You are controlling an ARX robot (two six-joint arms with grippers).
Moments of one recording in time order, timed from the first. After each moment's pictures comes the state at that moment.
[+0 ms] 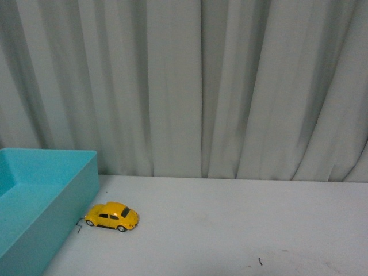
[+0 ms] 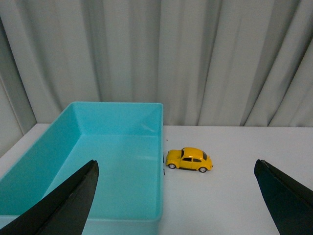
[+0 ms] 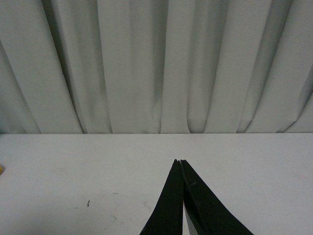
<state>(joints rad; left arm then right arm) 0.00 0.01 0.01 0.00 0.00 0.00 0.00 0.33 0.01 0.33 0.00 -0.02</state>
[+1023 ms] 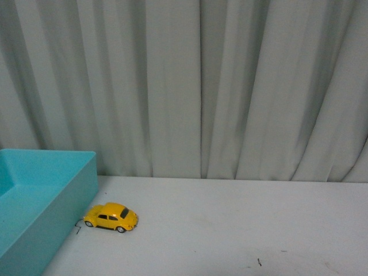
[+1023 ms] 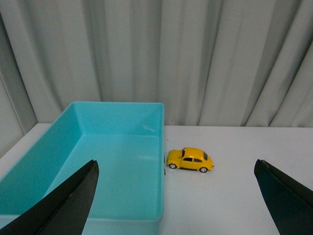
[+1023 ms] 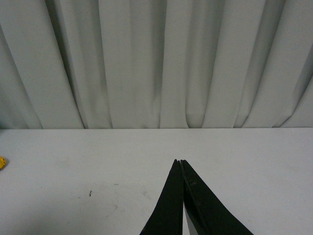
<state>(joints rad) 0.00 0.01 0.01 0.00 0.00 0.00 0.00 0.00 0.01 0.00 0.00 -0.01</state>
